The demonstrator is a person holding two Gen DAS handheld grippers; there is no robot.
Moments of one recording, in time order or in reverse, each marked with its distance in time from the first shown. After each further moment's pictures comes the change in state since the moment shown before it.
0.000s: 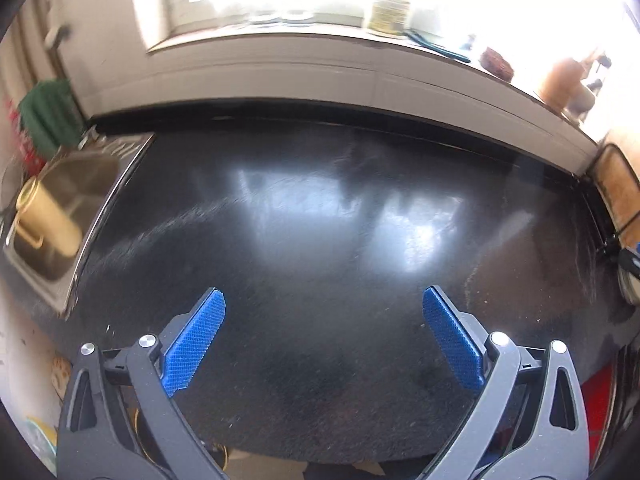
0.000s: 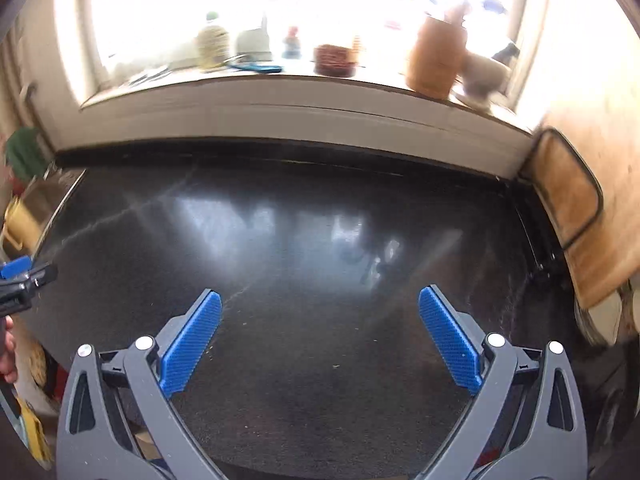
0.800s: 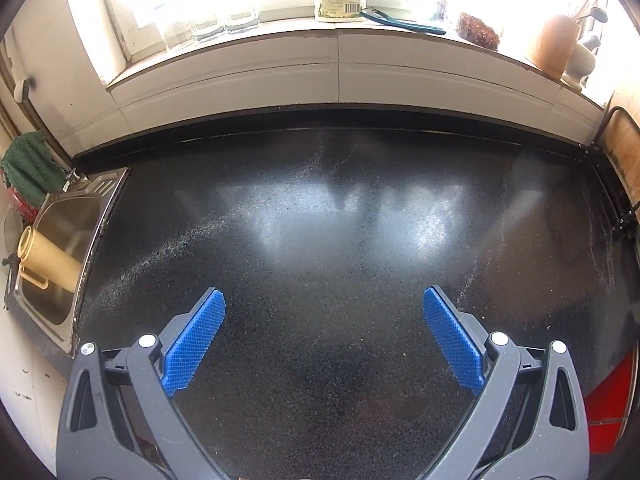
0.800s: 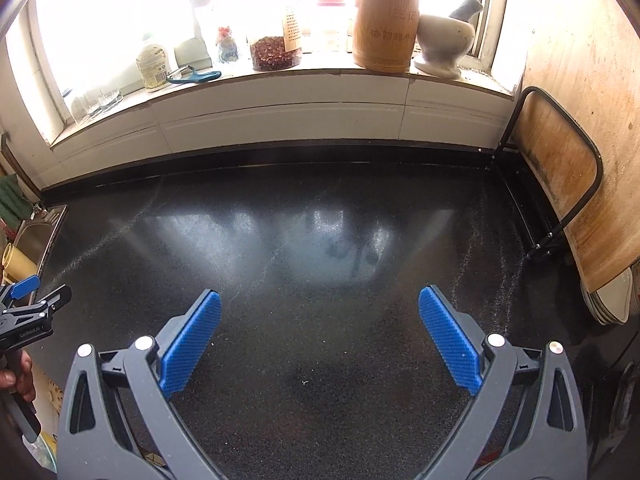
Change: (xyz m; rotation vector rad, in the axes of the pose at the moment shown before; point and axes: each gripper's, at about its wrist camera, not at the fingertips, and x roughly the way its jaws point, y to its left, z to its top) left arm 0.029 -0.052 0.030 0.095 0.037 0.055; right arm 0.028 -0.047 0.020 0.081 0.042 0.019
